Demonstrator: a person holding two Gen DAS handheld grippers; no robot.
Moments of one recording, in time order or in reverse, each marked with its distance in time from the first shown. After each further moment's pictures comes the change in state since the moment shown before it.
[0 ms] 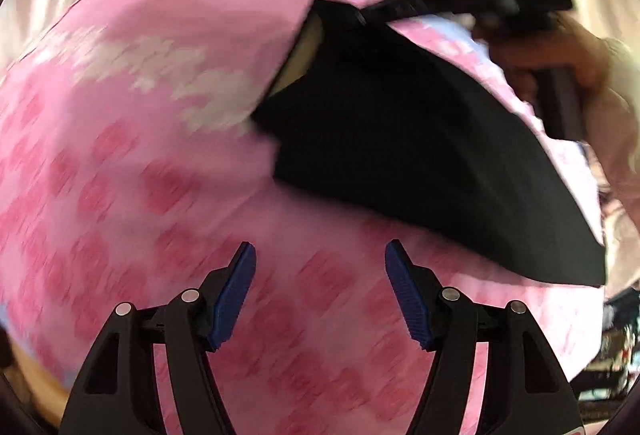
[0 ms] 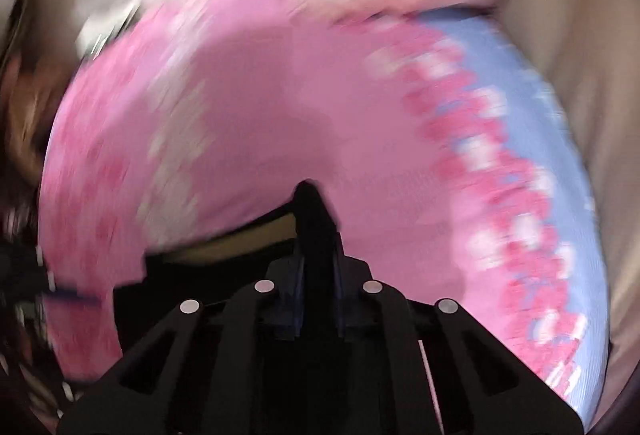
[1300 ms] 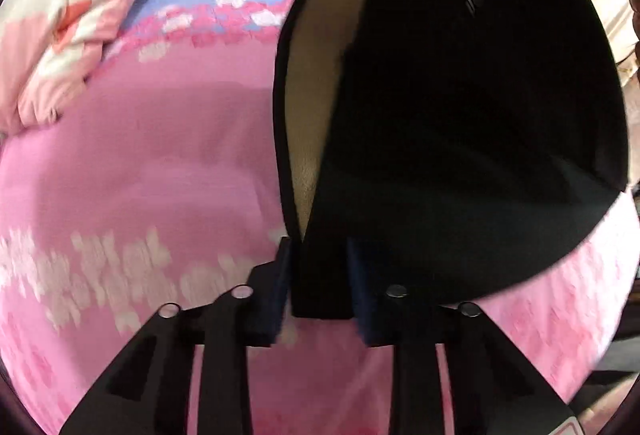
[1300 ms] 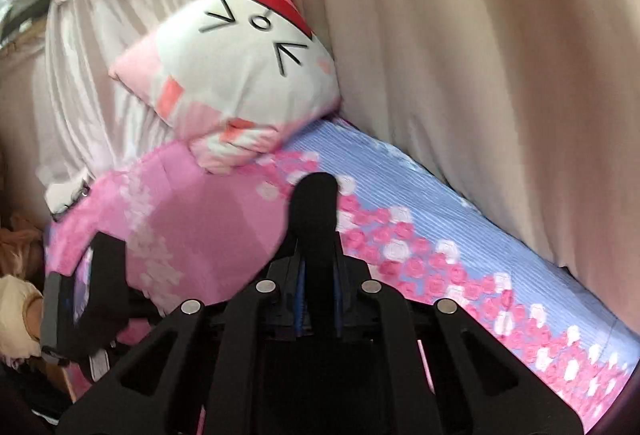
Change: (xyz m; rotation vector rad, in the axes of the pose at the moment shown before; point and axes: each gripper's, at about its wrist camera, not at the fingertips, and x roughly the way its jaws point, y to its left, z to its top) left arm 0.044 0.012 0.081 0.416 0.116 -0.007; right arm -0.134 -0.017 -0.044 0.295 -0.397 -0.218
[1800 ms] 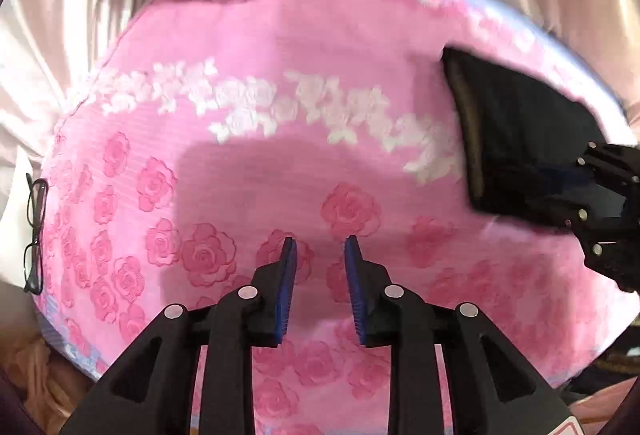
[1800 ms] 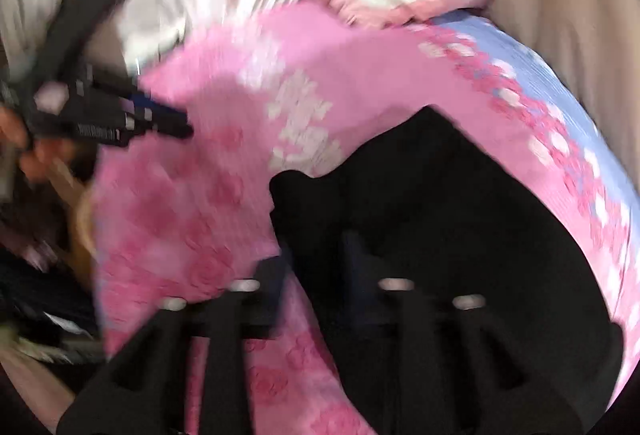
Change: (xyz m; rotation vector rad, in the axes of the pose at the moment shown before) left arm -0.093 0.075 -0.091 -0.302 0.022 0.172; right arm 0.024 0.087 -0.112 -0.096 0.253 0.265
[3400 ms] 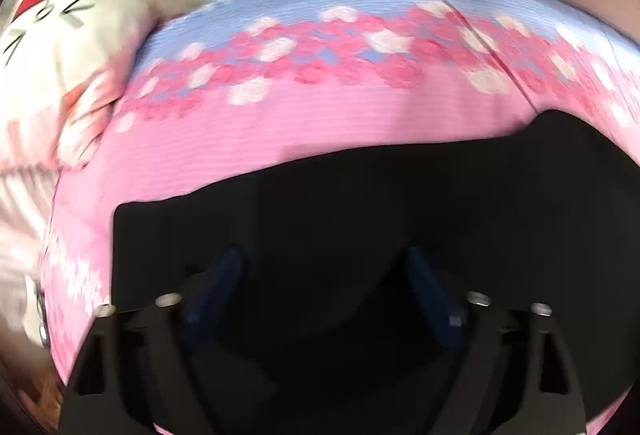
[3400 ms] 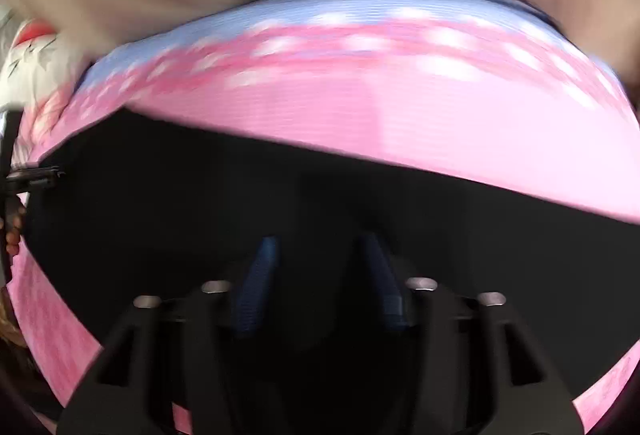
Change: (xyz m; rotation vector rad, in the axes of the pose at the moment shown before) left arm 0.127 -0.313 0.123 0.162 -0.021 0.307; right arm -0.261 -0.313 -0.390 0.873 -0.096 -0.507
